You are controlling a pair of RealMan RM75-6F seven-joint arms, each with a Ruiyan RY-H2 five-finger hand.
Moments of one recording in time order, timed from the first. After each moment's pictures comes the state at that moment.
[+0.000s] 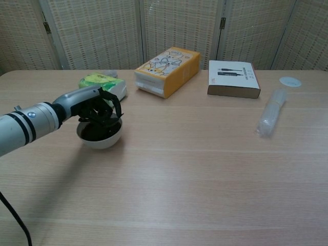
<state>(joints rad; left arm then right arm) -0.75 -1.74 -0.22 -1.08 1.27 0.83 -0.35 0.01 -1.11 0.02 -1.45 -1.62 1.63 0.25</state>
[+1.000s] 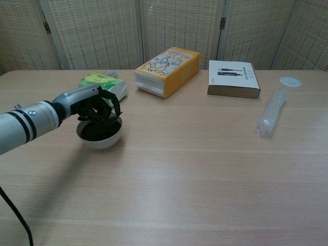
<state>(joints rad) -0.76 -1.75 -0.23 -1.07 1.25 0.82 -0.34 0.01 -1.12 0.02 -1.43 -1.62 1.62 0.26</state>
